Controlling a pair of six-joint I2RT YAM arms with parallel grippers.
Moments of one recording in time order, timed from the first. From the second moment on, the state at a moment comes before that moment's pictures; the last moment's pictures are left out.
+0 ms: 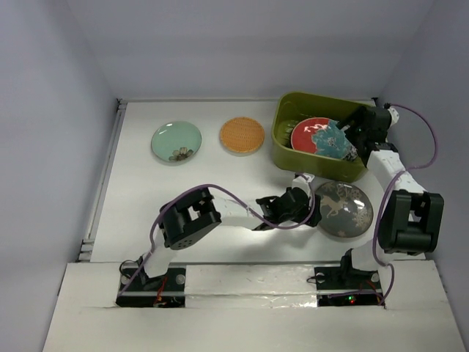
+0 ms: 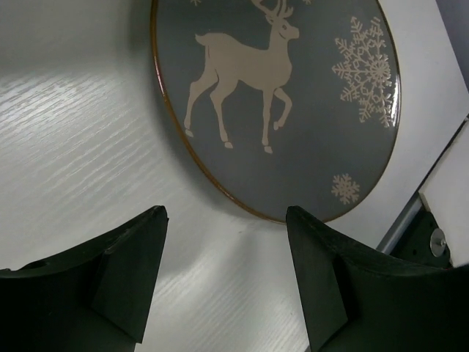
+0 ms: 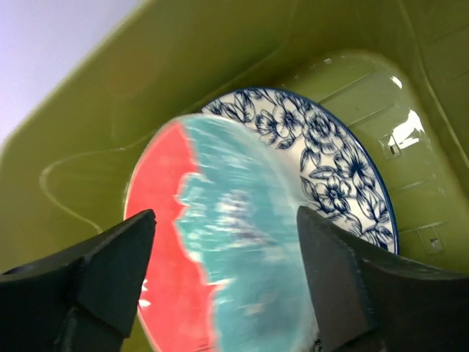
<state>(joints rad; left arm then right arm) -1.22 2.02 1.22 0.25 -0.14 -0.71 -0.11 1.53 1.10 -0.05 0.12 0.70</state>
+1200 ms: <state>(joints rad) -1.17 2.22 1.28 0.52 -0.22 -0.93 -0.10 0.51 0.57 -0.14 -0.16 0.70</state>
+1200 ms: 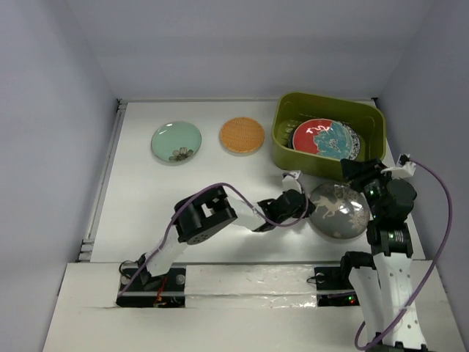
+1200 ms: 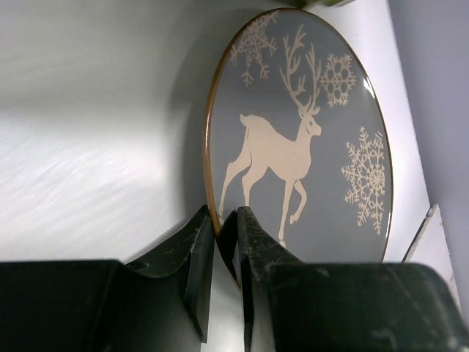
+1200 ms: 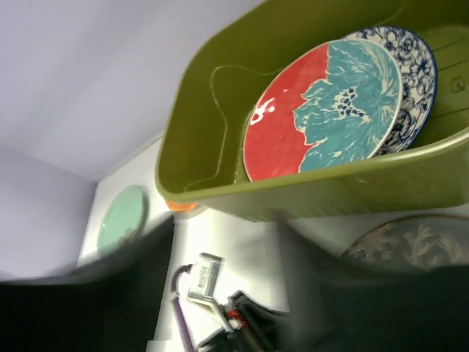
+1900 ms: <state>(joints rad) -1.11 1.49 0.47 0.62 -0.31 -1.07 -0.09 0.37 0.28 -0.26 -0.40 0.69</state>
